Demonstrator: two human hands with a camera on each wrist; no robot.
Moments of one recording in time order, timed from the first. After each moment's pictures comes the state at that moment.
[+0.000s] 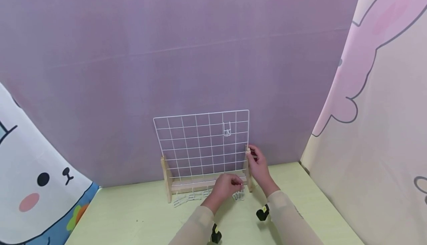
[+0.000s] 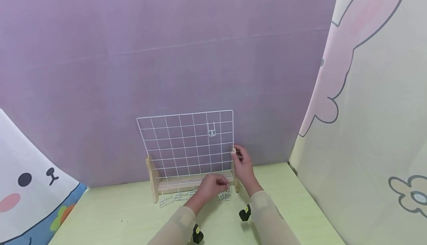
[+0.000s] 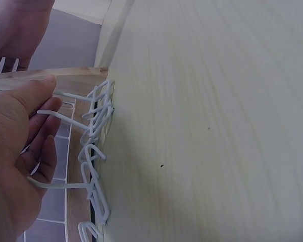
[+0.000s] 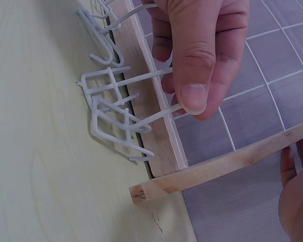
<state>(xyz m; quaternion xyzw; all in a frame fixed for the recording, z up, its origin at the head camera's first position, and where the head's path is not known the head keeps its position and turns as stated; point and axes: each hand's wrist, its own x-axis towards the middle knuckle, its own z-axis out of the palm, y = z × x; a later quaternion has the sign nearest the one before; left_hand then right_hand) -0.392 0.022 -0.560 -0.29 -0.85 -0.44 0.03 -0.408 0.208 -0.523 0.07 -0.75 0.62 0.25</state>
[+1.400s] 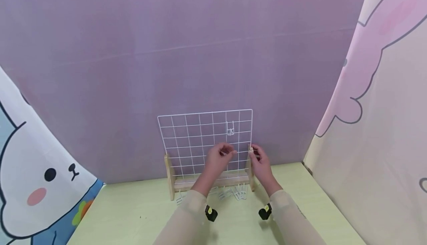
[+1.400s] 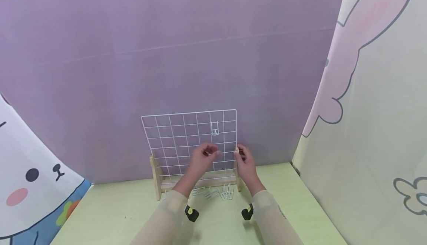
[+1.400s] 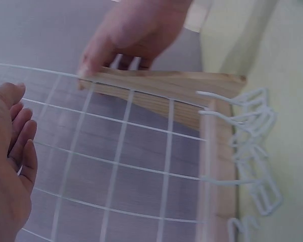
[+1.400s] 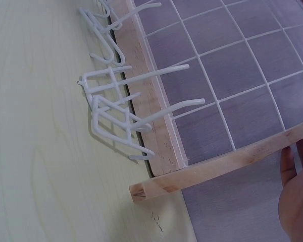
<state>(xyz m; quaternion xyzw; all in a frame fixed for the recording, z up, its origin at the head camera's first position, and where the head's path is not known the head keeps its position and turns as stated) -0.396 -0.005 -0.446 -0.24 -0.78 -0.56 0.17 -0.407 0.210 -0.524 0.07 -0.75 0.61 0.24</state>
